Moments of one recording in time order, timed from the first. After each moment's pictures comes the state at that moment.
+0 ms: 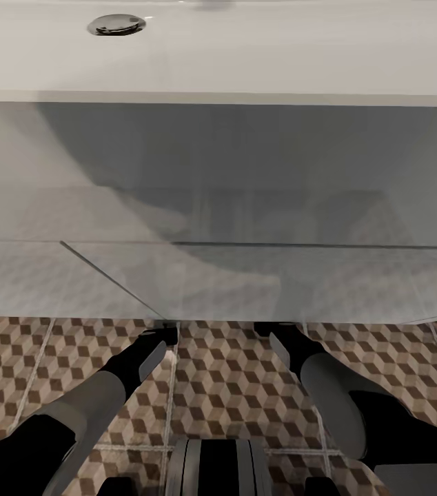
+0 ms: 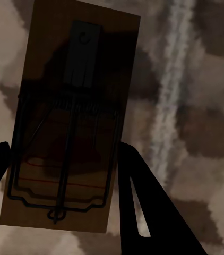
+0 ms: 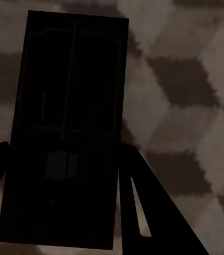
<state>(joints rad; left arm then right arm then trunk) -0.92 -0.06 -0.42 -0.40 0.51 0.25 0.30 -1.04 0.14 -0.15 -0.20 0.17 0.18 -0.16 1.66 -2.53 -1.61</state>
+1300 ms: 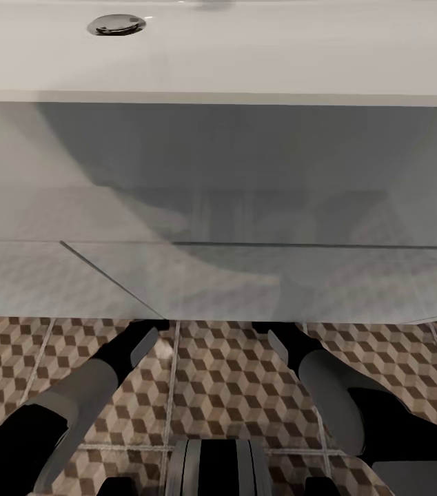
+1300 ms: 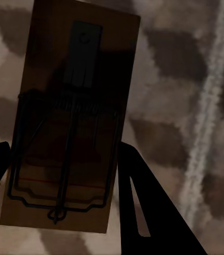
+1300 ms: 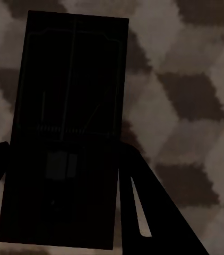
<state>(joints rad) -0.97 -0.02 -0.38 -0.43 0.51 0.25 0.31 -1.05 0.15 -0.15 -0.20 0.17 0.18 -0.16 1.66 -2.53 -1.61</state>
